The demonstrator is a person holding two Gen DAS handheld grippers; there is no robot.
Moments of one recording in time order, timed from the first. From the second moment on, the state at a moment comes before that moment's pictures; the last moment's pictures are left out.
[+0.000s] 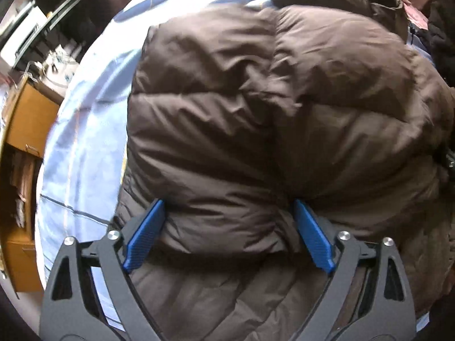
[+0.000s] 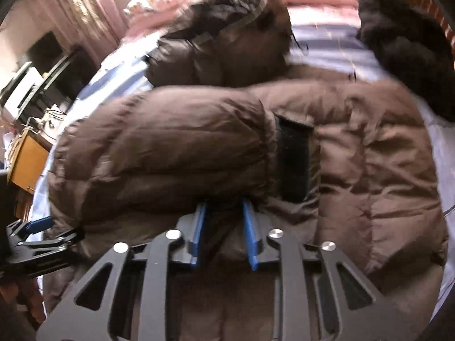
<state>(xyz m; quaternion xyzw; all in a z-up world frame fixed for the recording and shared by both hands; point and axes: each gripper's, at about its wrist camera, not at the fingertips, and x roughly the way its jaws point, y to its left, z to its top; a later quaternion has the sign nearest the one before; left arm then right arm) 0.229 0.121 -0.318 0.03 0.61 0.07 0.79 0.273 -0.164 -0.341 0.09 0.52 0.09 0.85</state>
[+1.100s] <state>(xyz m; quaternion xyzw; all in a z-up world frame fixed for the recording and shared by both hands) 0.245 0.152 -0.320 0.00 0.62 0.09 0.78 0.311 -0.088 -0.352 -0.03 0.54 0.09 0.84</state>
